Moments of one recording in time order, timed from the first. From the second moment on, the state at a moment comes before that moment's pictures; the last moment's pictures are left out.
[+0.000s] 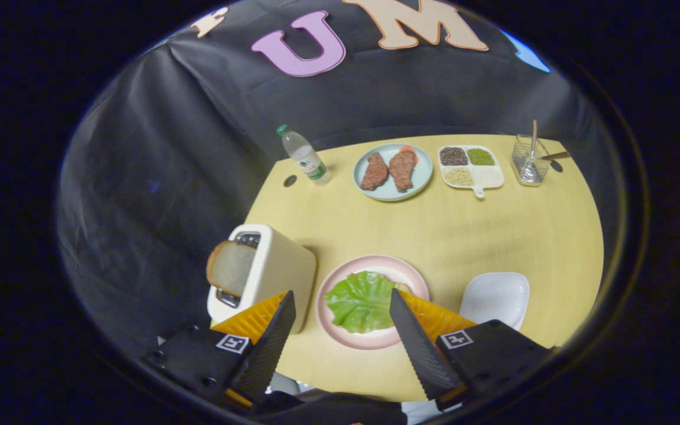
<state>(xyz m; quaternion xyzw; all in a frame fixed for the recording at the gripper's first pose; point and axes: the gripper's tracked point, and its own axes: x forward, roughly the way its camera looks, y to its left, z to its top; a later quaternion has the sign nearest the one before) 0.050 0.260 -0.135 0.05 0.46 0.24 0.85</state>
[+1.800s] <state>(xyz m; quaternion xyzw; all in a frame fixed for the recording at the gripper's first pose) 0.020 0.437 -0.204 -0.05 0.65 0.16 0.74</state>
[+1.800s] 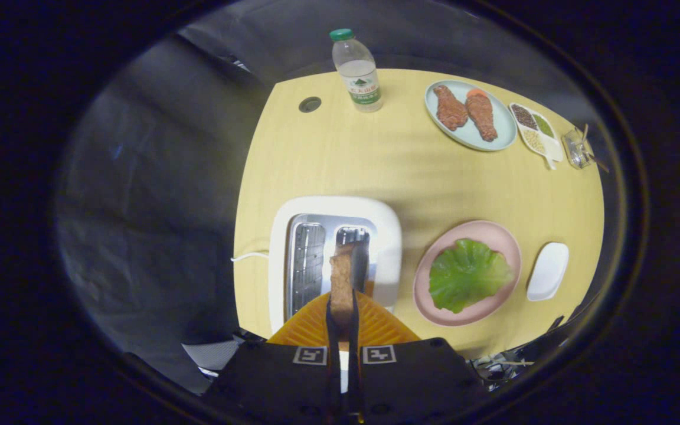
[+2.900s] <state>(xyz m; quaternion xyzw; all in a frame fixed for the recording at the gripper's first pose) 0.039 0.293 -0.137 0.15 0.59 0.32 0.73</state>
